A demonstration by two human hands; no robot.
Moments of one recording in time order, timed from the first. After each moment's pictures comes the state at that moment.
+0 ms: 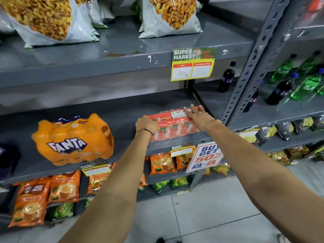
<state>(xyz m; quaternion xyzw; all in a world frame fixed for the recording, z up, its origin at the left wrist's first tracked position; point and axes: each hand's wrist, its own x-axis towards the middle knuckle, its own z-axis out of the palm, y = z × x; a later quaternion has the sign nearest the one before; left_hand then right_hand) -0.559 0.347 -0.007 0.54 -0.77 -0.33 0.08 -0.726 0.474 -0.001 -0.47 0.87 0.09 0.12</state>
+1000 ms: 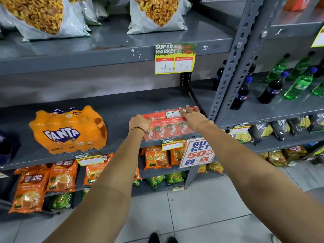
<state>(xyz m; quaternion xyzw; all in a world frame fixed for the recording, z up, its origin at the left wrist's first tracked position) -0.551 0.386 -0.005 0.55 -0.78 -0.29 0.08 -0.717 0.508 -0.005 -0.47 0.87 0.06 0.11</state>
